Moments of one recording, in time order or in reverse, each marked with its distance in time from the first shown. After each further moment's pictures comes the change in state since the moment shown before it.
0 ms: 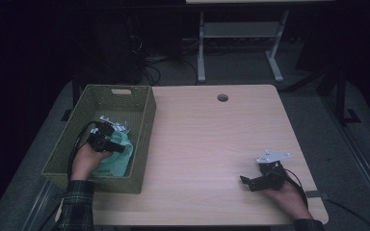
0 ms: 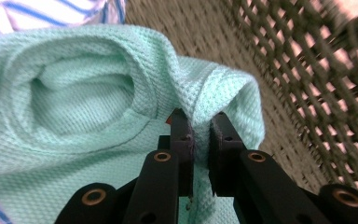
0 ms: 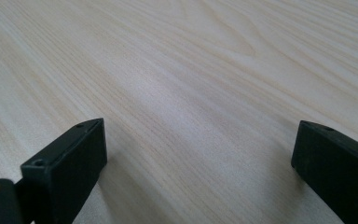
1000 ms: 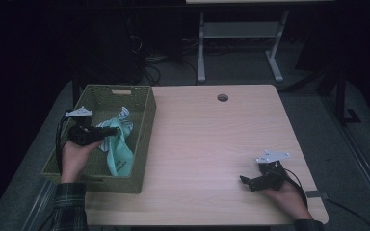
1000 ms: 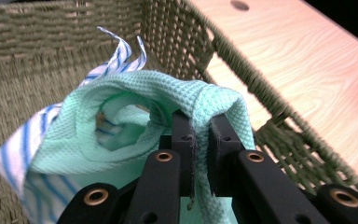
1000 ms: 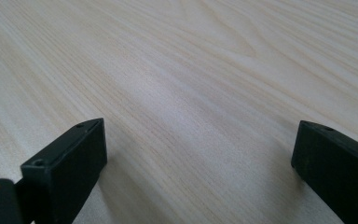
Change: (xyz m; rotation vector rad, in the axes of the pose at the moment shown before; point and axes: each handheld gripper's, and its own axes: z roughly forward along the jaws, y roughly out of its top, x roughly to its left) left arm 0.007 -0.012 -0.058 -0.472 -0.069 -0.027; right arm 0.000 0.001 0.000 0.003 0.001 0.004
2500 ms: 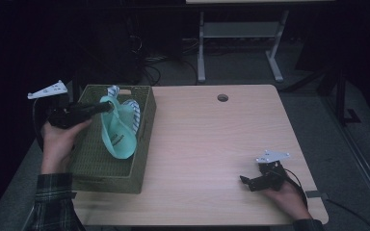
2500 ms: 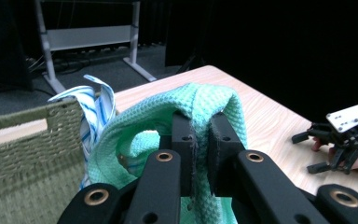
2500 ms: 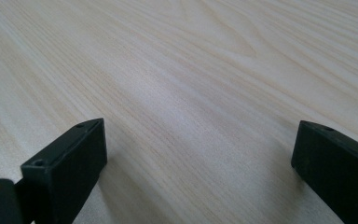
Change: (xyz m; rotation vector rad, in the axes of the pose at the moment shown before) left arm -0.031 0.066 -0.062 -0.237 -0.154 0.109; right arm 0.000 0.000 0.000 0.001 0.000 0.005
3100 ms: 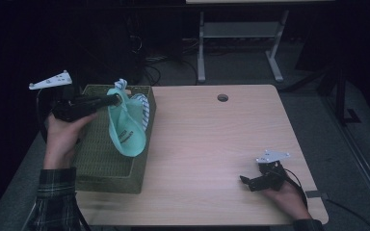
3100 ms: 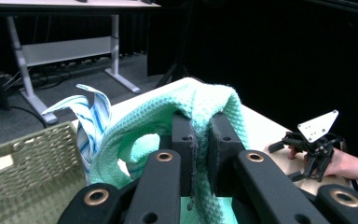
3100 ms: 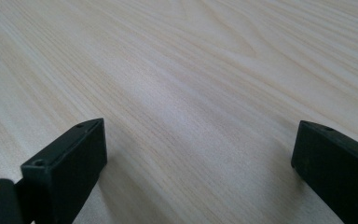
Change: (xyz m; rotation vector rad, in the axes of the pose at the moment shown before) left arm -0.027 0.029 0.011 -0.023 -0.078 0.041; right arm 0.000 0.000 0.000 0.000 0.000 0.000
